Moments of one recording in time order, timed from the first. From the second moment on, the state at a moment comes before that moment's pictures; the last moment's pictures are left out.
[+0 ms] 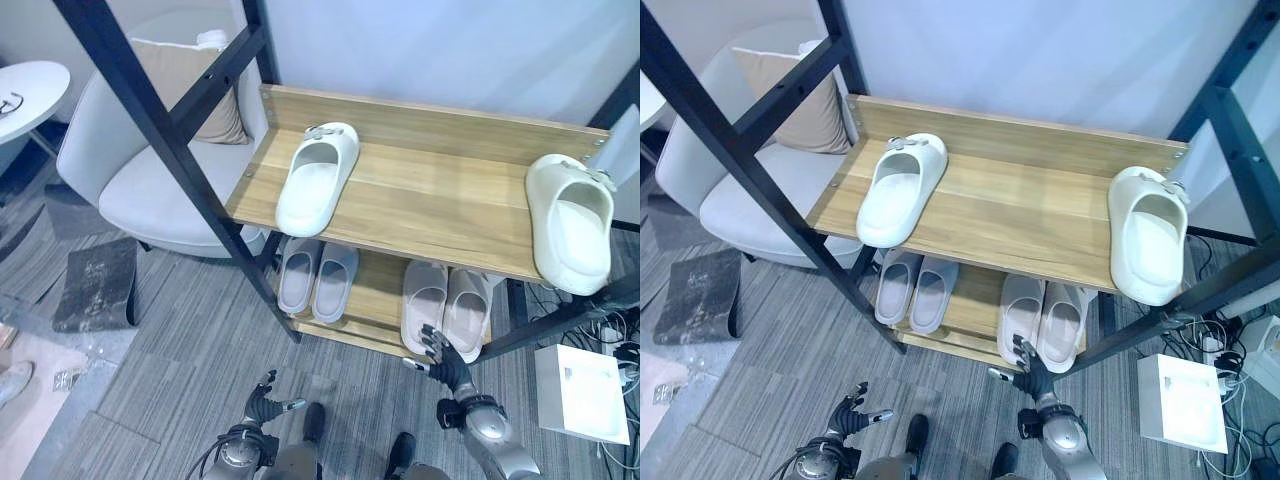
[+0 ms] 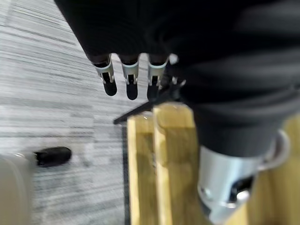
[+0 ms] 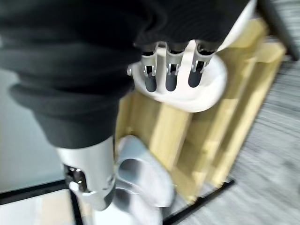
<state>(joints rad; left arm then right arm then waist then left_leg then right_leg) 0.05 0.25 -0.41 0.75 -0.17 -0.17 0.19 0.13 -0.33 0.30 0.45 0.29 -0.19 -0.06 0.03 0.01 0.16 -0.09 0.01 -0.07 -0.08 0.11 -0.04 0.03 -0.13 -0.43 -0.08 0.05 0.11</state>
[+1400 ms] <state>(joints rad) -0.63 0.55 -0.42 -0.16 0.39 -0.19 0.27 0.20 -0.34 0.22 0.70 0.26 -0.15 -0.01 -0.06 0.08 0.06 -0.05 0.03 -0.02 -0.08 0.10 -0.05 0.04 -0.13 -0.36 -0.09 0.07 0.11</state>
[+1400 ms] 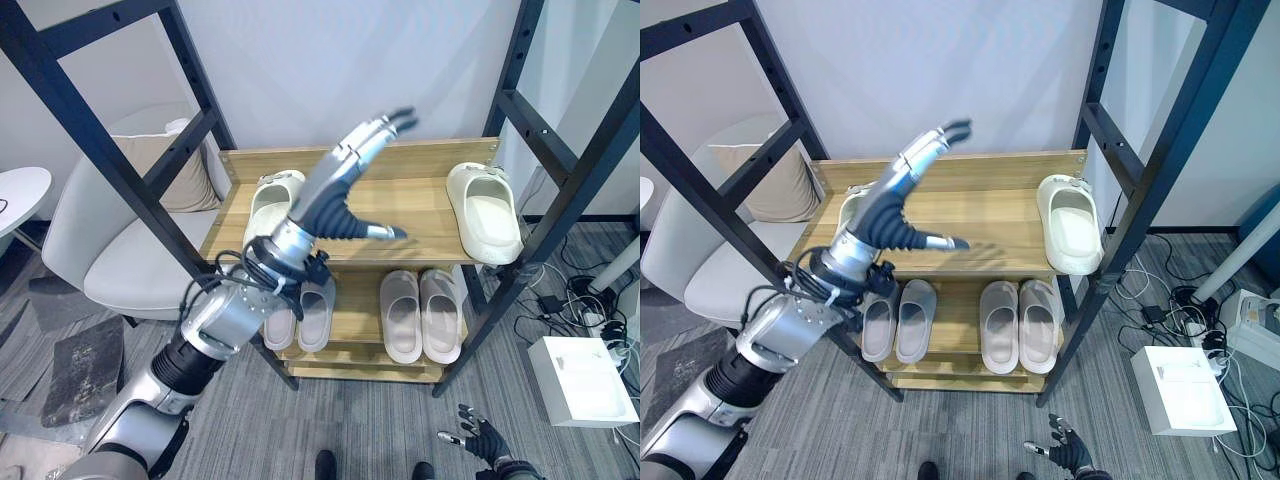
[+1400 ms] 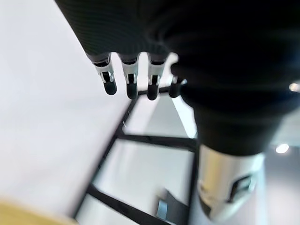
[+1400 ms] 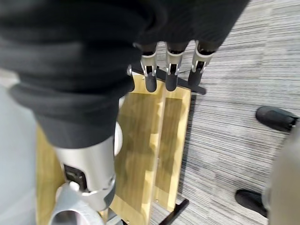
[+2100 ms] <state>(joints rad) -0.75 0.80 -0.48 0.26 0.81 0.02 0.40 0.25 -0.33 0.22 0.66 0.28 -0.15 0.00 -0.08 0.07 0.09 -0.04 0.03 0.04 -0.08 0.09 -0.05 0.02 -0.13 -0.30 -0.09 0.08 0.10</state>
